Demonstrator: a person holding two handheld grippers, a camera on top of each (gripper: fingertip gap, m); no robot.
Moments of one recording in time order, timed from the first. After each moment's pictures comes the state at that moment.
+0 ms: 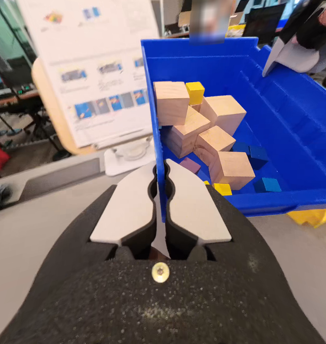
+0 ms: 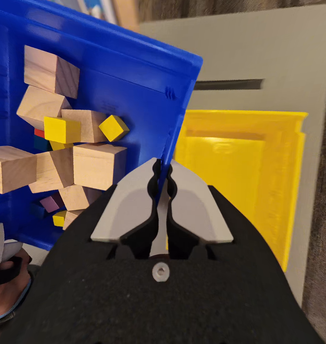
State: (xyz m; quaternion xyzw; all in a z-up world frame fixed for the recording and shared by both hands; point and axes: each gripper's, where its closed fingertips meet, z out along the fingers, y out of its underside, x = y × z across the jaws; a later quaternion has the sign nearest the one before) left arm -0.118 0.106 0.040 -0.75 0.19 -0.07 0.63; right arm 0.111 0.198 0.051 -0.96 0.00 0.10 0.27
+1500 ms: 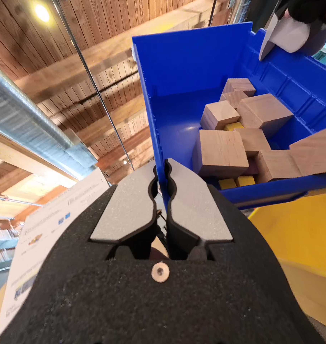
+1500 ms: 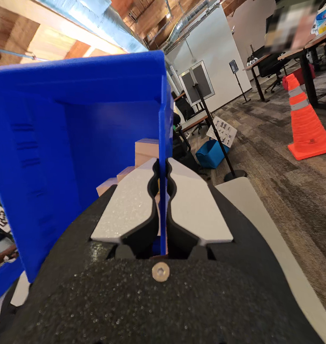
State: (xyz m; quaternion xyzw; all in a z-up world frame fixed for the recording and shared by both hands) left arm 0.100 0.216 0.039 -0.28 0.34 0.09 0.89; right arm 0.346 0.233 0.072 -0.62 0.15 0.26 0.73
